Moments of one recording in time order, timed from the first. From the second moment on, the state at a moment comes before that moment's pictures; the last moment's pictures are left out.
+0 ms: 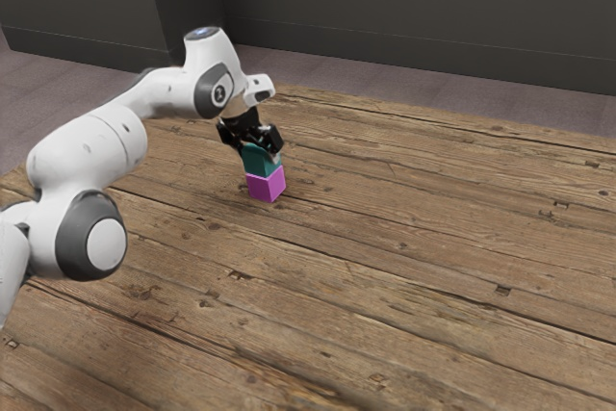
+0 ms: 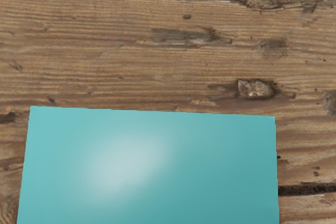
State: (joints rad) arm 0.20 1.15 -0.19 -0.59 0.06 1.92 0.12
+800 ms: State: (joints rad) arm 0.02 0.96 -0.13 -0.92 0.01 1.97 0.10
